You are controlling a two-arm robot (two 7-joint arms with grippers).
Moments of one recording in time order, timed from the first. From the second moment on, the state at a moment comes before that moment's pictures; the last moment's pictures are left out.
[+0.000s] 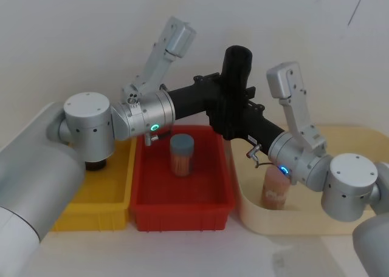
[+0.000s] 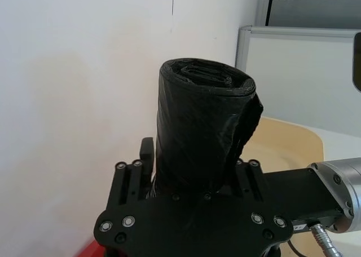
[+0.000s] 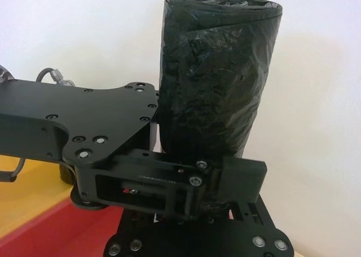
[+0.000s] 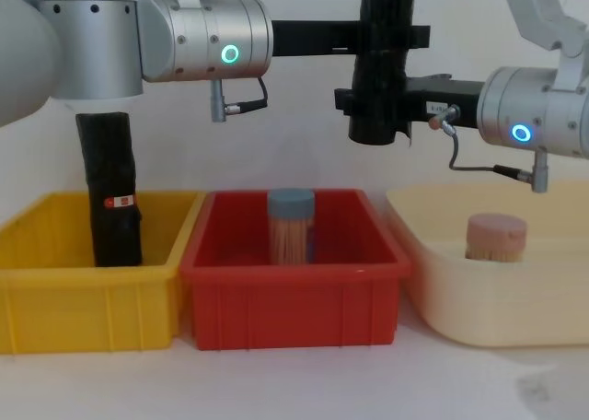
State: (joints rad) left arm -0.94 0.10 0.56 -0.93 -0.47 0.08 -0.71; right arm 0.66 0.17 -0.40 -1.16 0.22 0.05 0.42
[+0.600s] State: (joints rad) left arm -0.94 0.10 0.56 -0.93 -0.47 0.08 -0.71; right arm 0.64 0.18 -0.39 -1.19 0.21 0.08 0.37
